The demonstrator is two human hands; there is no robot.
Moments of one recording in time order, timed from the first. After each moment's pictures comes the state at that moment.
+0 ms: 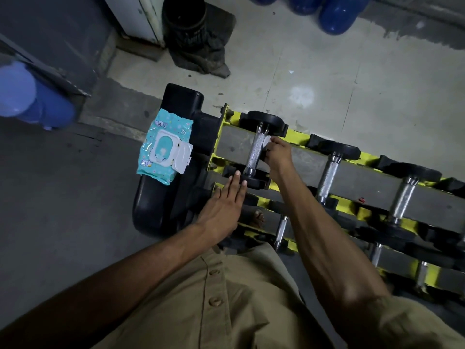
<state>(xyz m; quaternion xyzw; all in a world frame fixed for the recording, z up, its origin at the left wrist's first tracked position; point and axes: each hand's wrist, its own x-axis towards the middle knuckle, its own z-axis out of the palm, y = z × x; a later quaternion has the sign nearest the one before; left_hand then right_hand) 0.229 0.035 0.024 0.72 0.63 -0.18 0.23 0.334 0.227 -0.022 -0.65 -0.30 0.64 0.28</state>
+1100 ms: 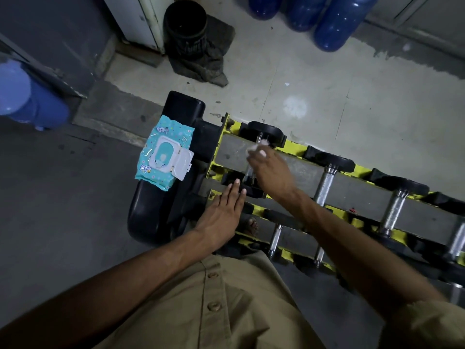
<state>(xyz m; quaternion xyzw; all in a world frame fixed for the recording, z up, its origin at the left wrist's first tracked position) 0.226 0.034 0.018 0.73 0.62 -0.17 0.21 0.358 0.207 -0.010 -0.30 -0.95 0.06 -0.02</state>
